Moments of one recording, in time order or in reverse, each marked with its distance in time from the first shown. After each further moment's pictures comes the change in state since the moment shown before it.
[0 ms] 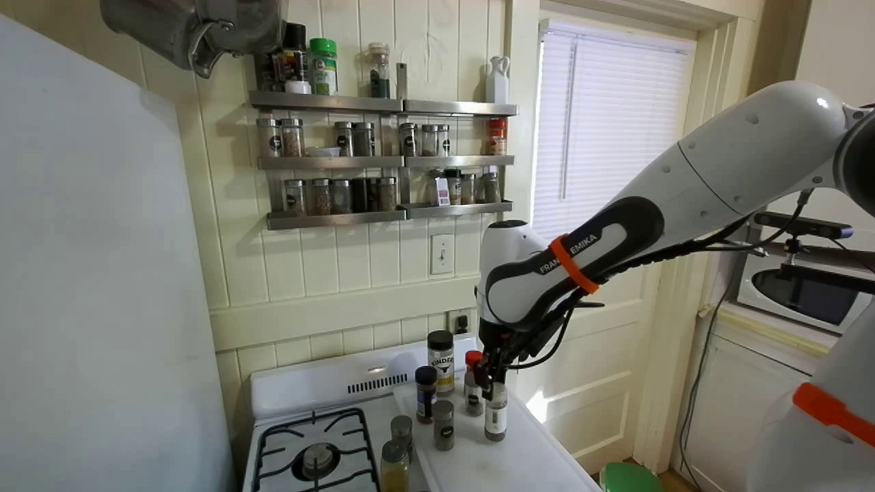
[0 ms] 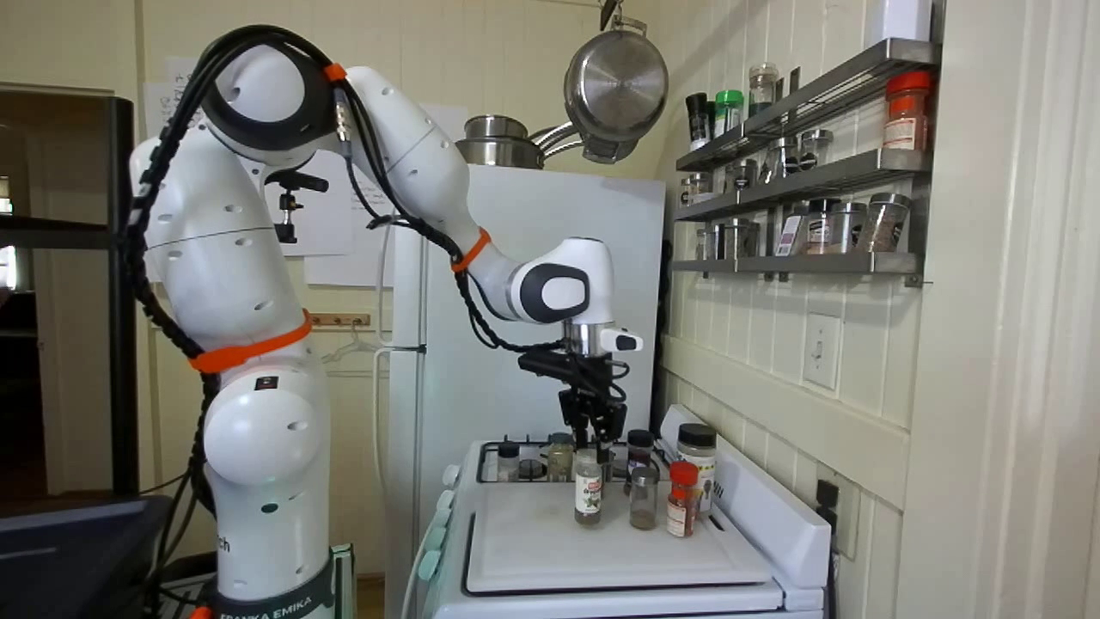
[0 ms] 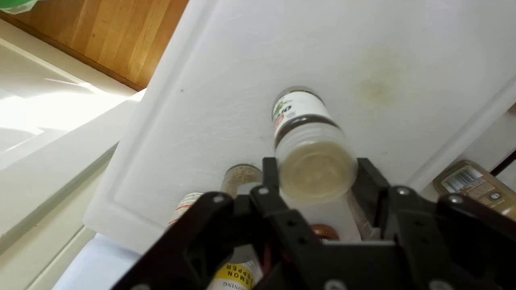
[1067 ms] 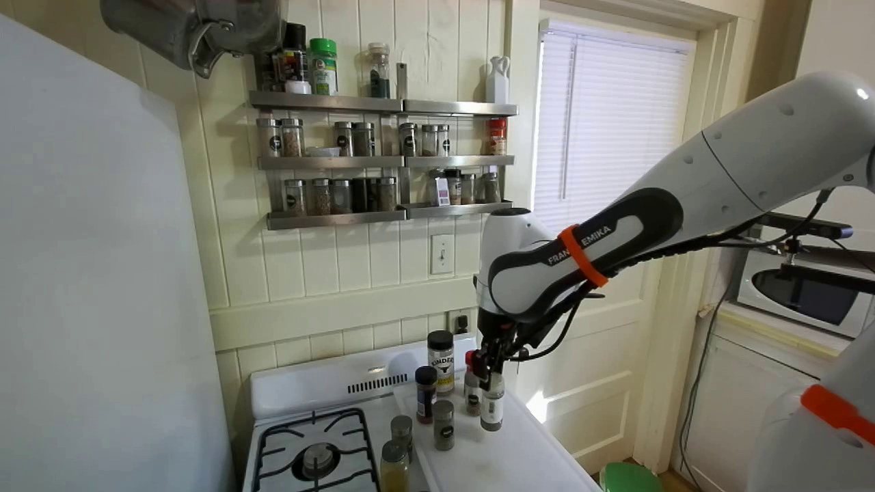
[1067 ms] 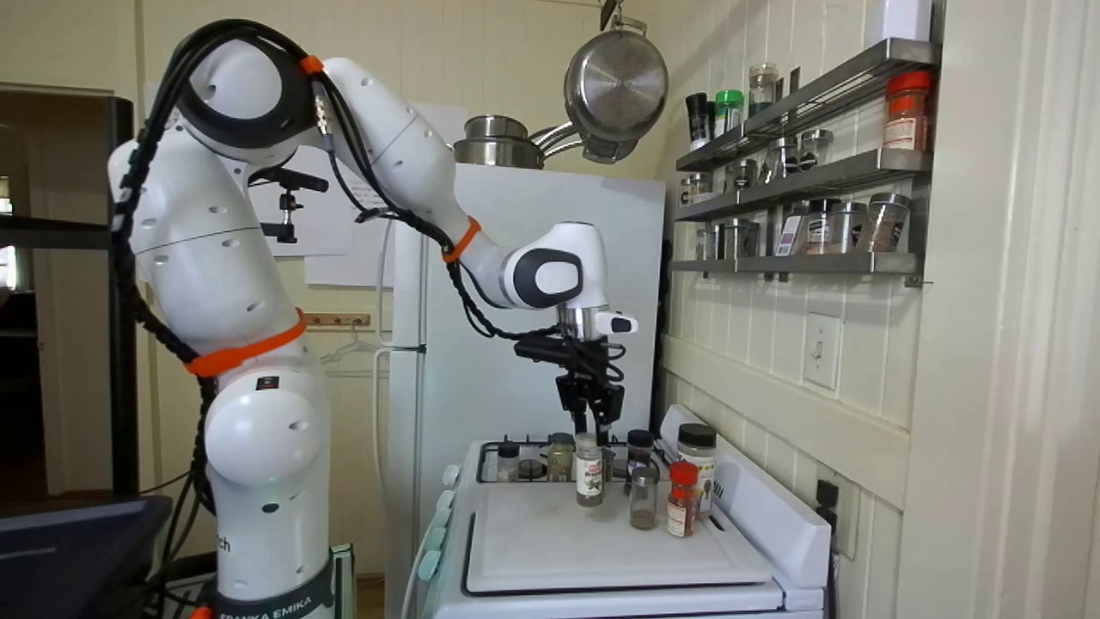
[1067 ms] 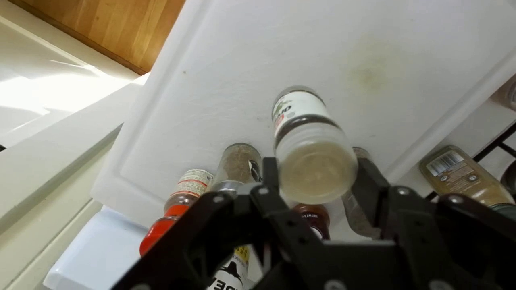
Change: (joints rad) arm 0.011 -0.061 0.009 0.002 -0.003 -0.022 -0.005
